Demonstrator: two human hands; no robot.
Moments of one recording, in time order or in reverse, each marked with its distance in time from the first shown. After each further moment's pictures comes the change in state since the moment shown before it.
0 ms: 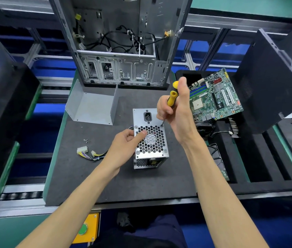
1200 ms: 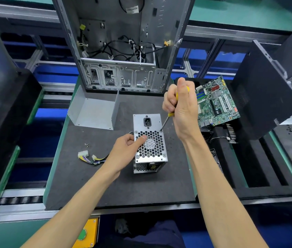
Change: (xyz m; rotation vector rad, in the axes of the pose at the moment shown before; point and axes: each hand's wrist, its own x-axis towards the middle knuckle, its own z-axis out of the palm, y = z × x) left_hand 0.001 0.001 -0.001 0.010 0.007 -0.007; right_hand 0.015 -0.010 0.002 0.183 0.129 -0.264
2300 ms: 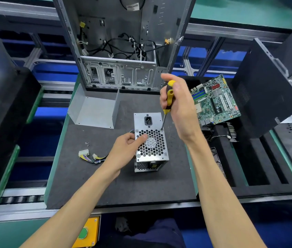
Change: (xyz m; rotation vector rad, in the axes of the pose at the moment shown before) left_hand -0.001 0.000 -0.005 0.036 -0.033 -0.012; right_hand -0.012 -0.006 0.001 -0.191 -0.156 -0.039
